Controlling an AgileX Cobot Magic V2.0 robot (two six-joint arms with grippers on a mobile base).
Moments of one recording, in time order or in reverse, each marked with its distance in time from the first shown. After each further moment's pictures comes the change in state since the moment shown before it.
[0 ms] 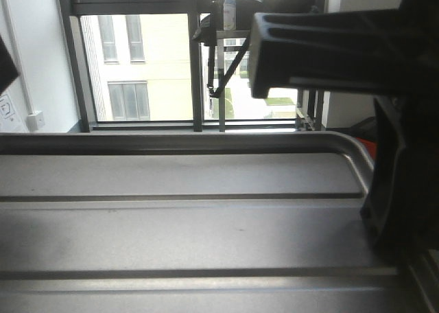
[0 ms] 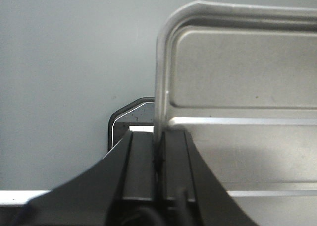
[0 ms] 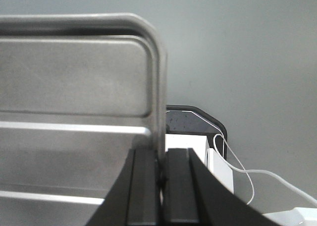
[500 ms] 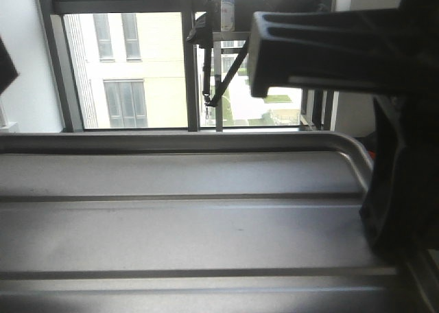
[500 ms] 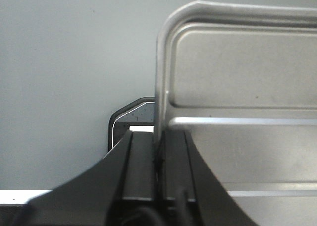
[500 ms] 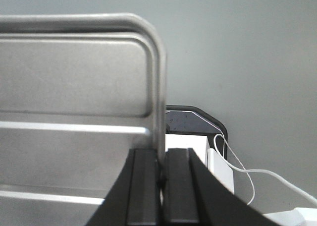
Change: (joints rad) left arm 0.000 0.000 0.000 0.000 0.000 0.000; right arm 0.000 0.000 0.000 0.000 0.000 0.000
